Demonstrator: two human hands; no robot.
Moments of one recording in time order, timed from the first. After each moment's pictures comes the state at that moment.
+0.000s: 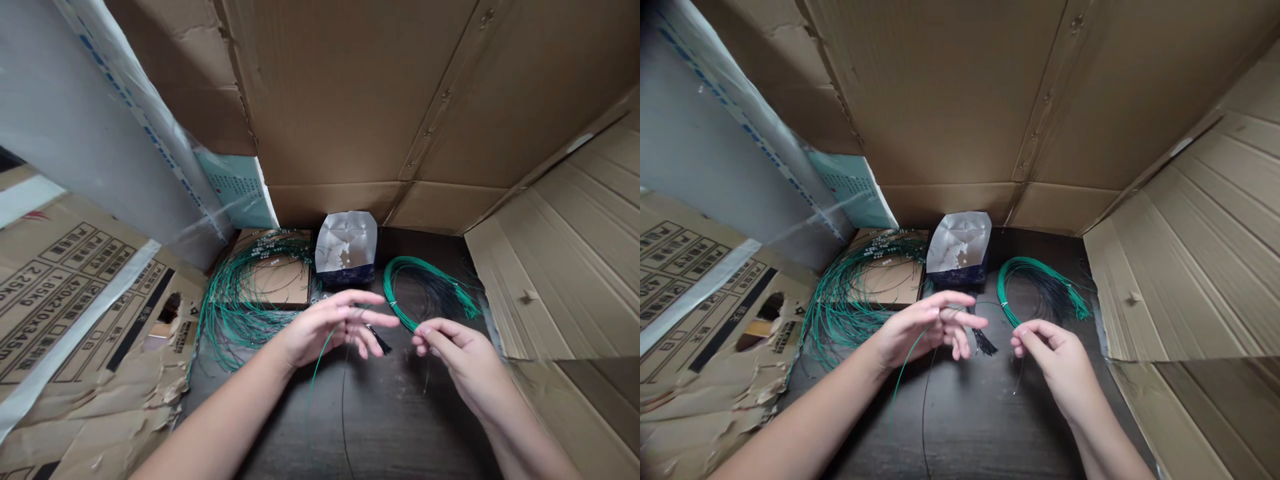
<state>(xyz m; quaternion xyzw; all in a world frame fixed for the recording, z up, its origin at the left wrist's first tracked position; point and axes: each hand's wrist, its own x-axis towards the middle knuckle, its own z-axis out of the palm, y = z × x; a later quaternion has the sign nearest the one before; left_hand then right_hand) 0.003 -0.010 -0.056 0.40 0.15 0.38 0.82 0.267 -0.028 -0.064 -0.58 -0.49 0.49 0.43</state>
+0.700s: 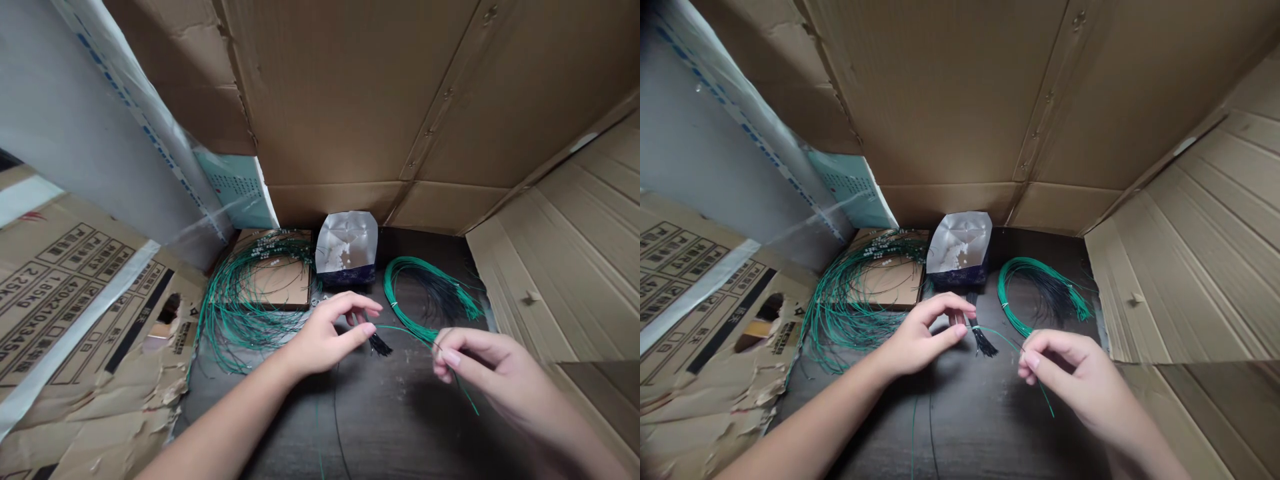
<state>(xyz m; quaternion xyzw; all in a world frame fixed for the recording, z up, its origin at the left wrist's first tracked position) 0.009 -0.017 -0.056 0.68 0.34 0.46 0.47 0.280 -0.037 -0.016 -0.47 -0.66 0.49 0.32</state>
